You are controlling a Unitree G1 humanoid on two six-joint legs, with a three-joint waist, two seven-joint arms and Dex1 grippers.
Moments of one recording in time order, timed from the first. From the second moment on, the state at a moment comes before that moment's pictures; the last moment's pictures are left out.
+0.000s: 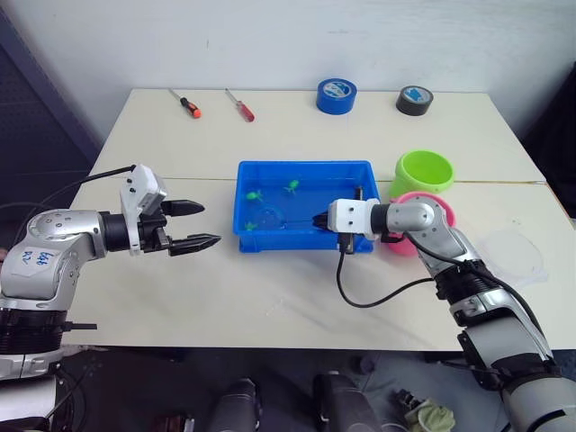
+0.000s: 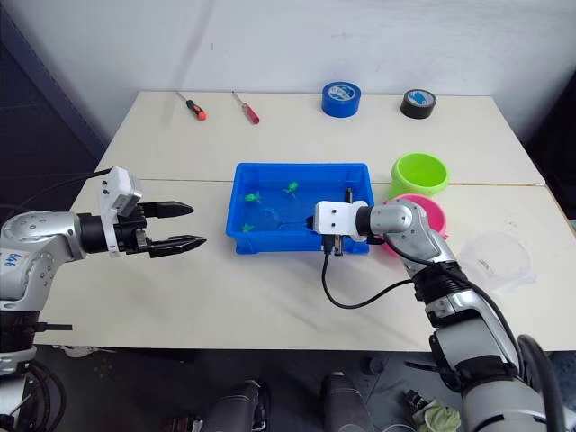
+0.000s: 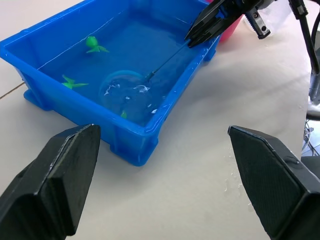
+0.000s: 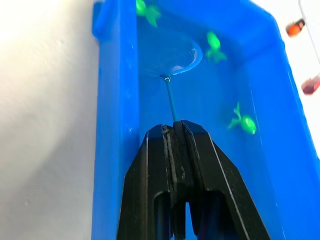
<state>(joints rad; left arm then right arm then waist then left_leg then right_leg) -0.47 0.86 0.12 -0.03 -0.47 0.62 -1.03 -0.84 -0.47 0.31 0.54 -0.14 -0.29 1.01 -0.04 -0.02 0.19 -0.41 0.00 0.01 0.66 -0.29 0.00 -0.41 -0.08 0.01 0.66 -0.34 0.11</state>
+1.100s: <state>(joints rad) -0.49 0.84 0.14 0.01 -0.47 0.59 -1.02 -0.94 -0.47 0.32 0.67 -0.16 -0.30 1.11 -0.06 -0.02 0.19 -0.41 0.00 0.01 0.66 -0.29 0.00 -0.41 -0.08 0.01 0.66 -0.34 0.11</state>
